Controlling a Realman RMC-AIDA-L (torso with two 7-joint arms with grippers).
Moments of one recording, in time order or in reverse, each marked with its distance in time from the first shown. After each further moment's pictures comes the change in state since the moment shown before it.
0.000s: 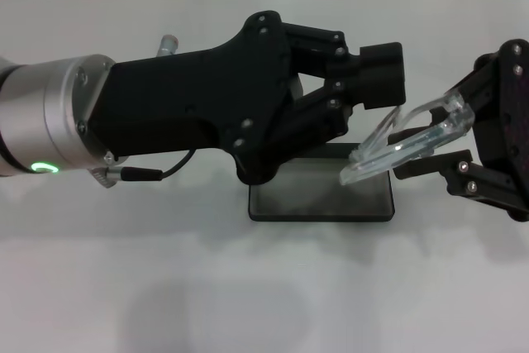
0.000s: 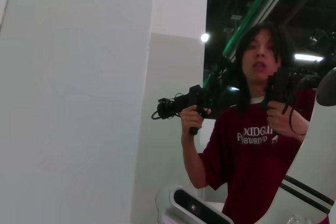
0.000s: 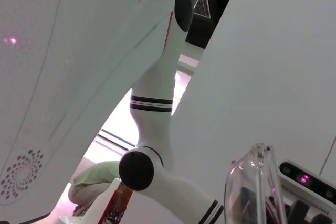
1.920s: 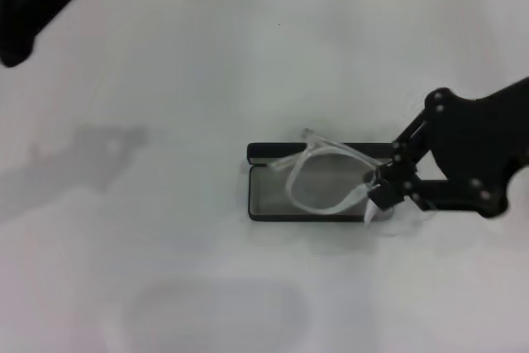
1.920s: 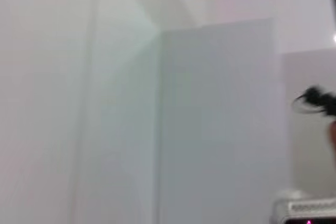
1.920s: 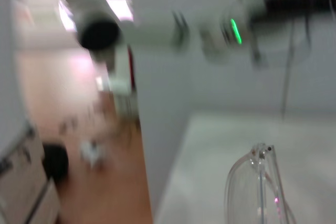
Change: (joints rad) left arm 0.134 0.037 -0.465 0.002 0.058 0.044 -0.001; right arm 0.071 -0.005 -0.048 -0.427 -0.455 0.084 0.841
